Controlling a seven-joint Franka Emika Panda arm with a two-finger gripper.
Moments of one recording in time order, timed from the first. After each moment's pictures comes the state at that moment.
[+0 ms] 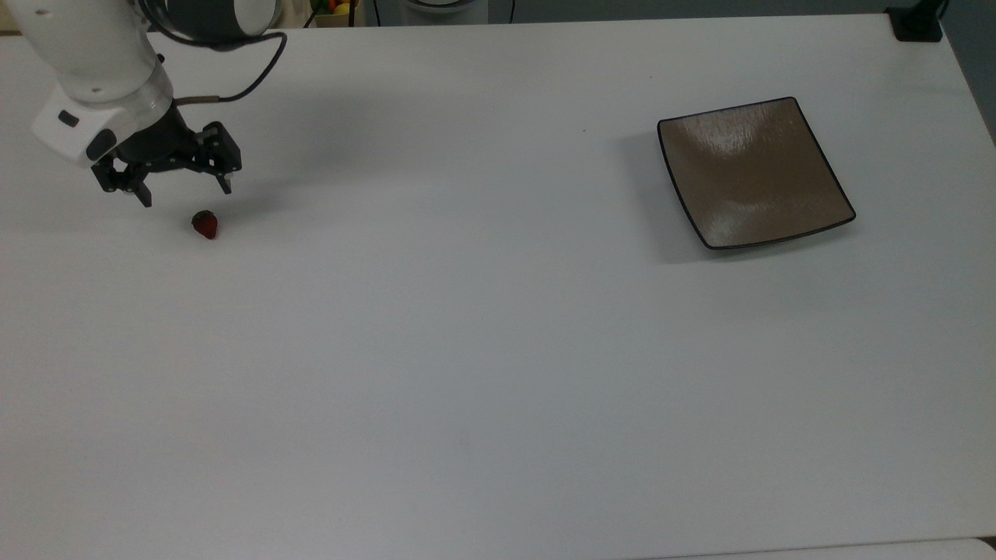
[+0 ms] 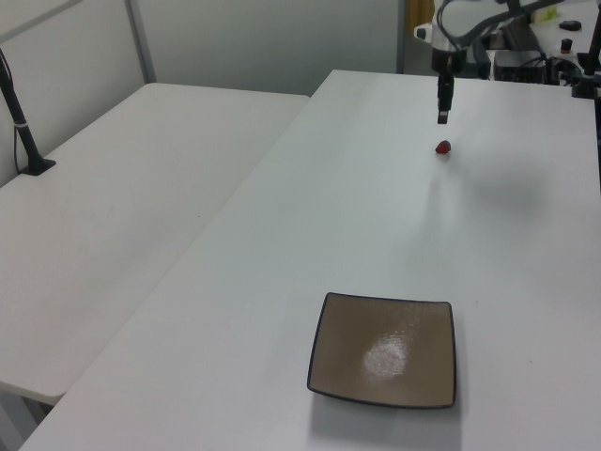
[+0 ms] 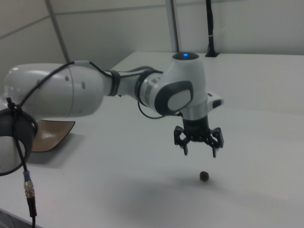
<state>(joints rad) -0.23 0.41 -0.11 -1.62 0.03 2.06 -0.65</state>
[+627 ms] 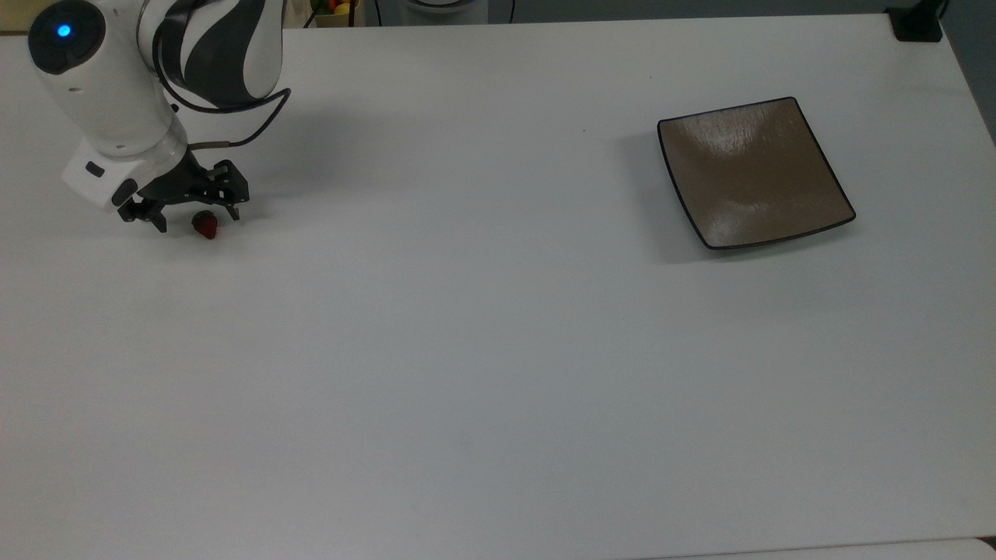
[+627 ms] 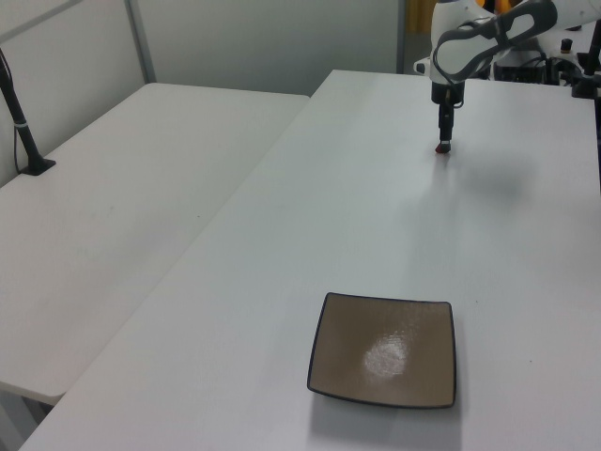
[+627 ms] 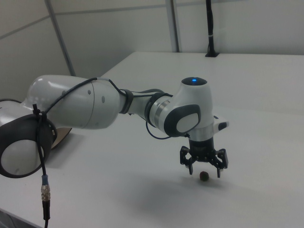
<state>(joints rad) -0.25 0.52 -0.11 -1.64 0.01 2.15 -0.66</state>
